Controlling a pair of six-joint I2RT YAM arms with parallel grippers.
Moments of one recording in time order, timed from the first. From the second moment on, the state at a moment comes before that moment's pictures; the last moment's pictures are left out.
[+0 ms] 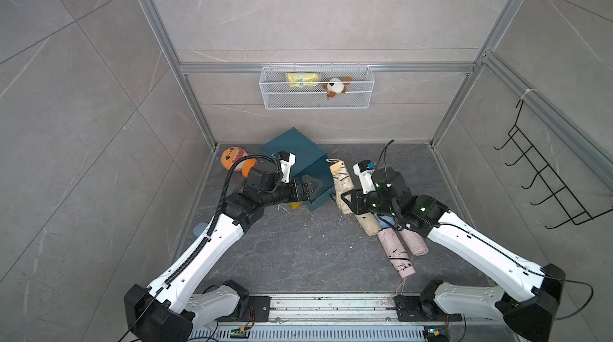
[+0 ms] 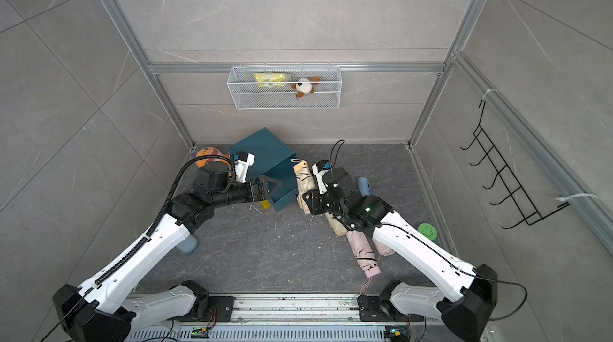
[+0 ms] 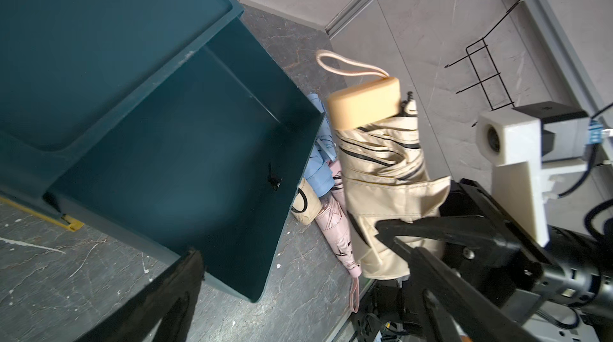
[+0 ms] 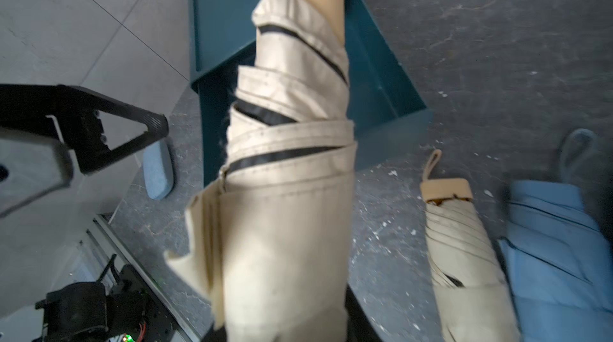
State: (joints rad) left arm -0.54 1.14 1.10 -0.44 0.41 -0.61; right arm 0.75 1.24 1.16 -0.51 -0.05 0.47
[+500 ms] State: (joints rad) left arm -0.46 1.18 1.09 -0.22 0.52 -0.70; right arm 0.67 1.37 1.16 0.00 -0.33 0.70
